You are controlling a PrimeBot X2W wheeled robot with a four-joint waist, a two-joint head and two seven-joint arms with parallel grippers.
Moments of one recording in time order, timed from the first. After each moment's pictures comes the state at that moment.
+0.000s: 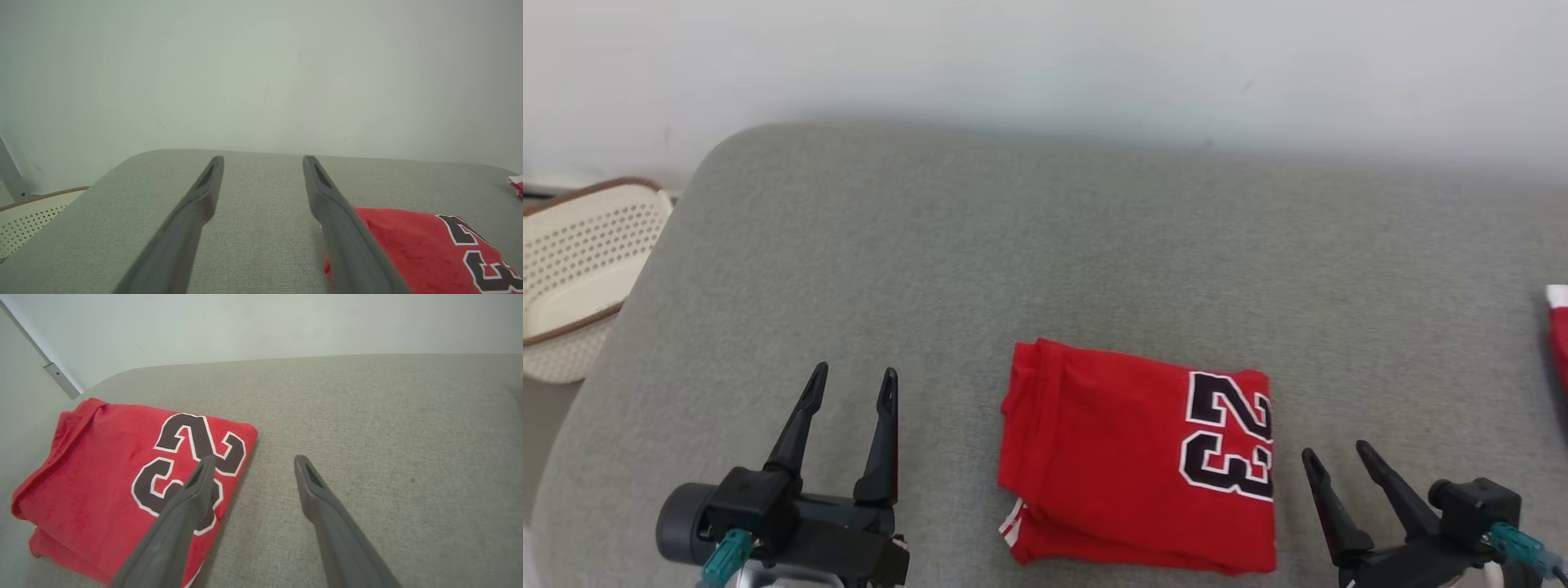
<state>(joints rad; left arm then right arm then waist) -0.14 0.11 -0.30 0.13 -0.17 0.02 -0.26 0.04 -0.19 0.07 0.21 0.39 0.13 -0.12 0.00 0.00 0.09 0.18</state>
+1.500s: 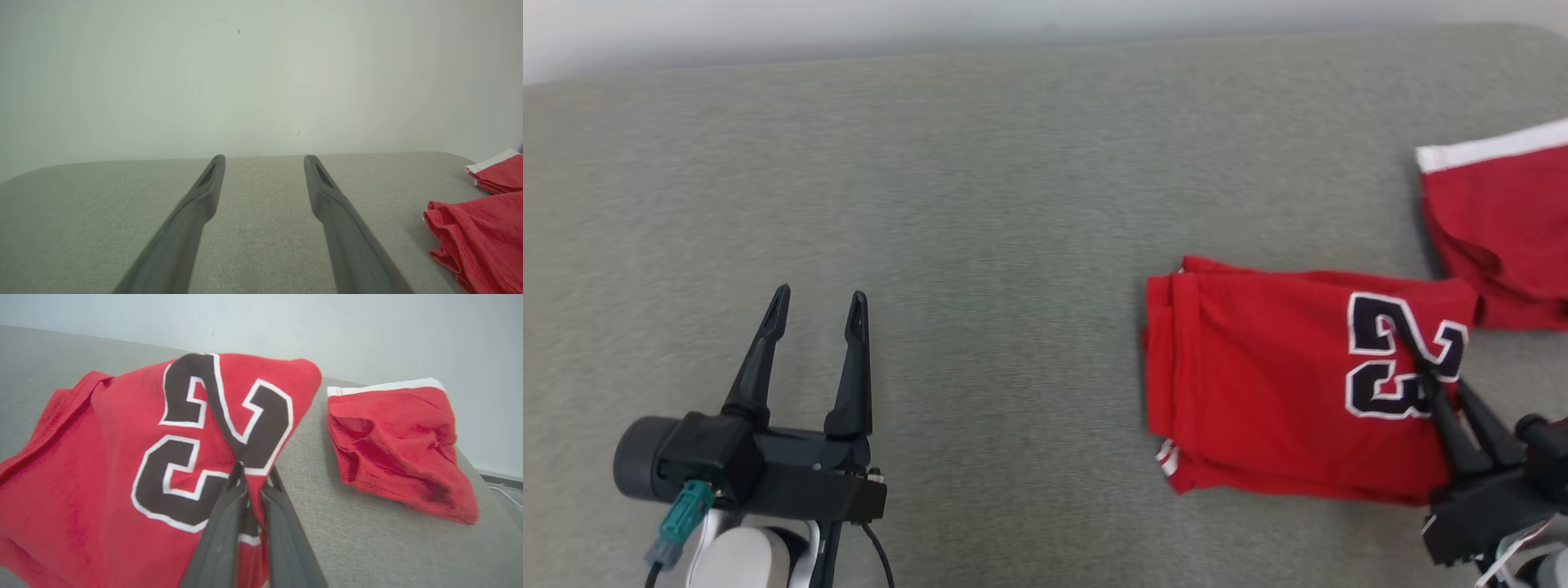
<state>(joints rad) -0.25 0.10 -0.25 0.08 -0.13 0.00 -0.26 -0.03 -0.29 -0.05 0.13 0.17 0.13 -0.13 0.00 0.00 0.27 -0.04</state>
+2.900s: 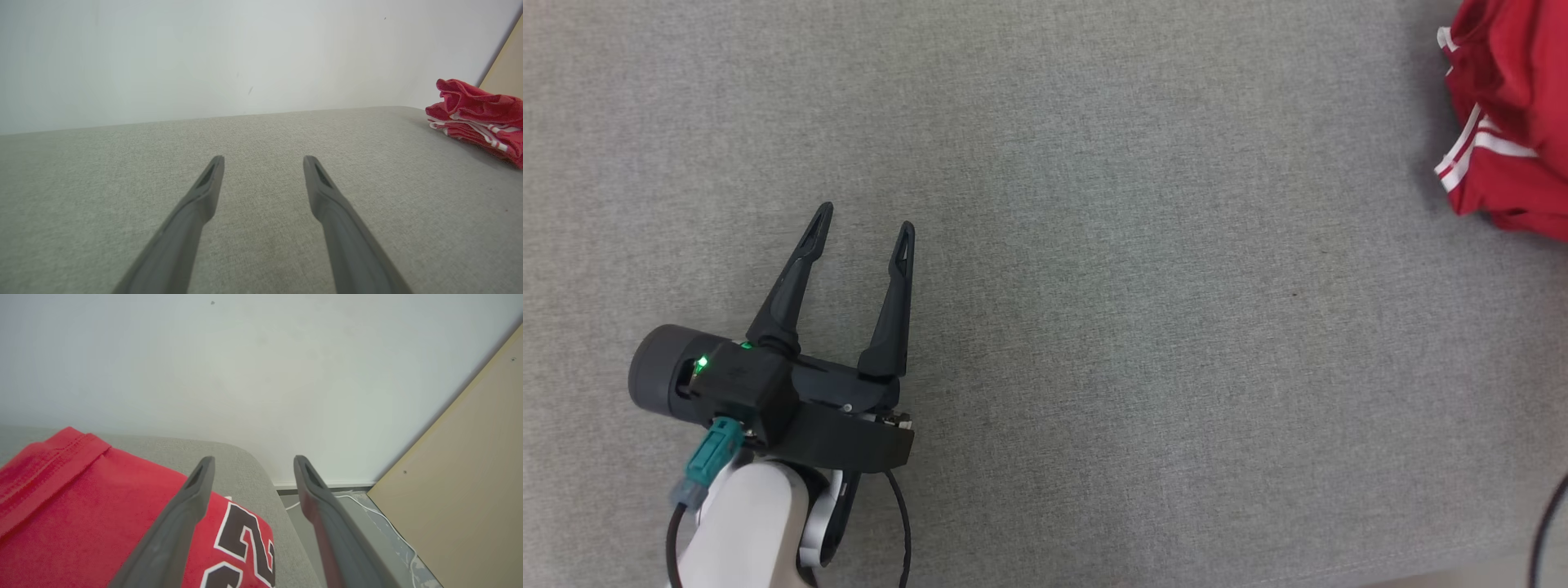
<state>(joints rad) -0.39 0.13 -0.34 0.06 -0.10 -0.02 -0.23 -0.87 -0.57 -0.10 0.84 0.22 0.13 -0.26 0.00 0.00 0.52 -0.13</state>
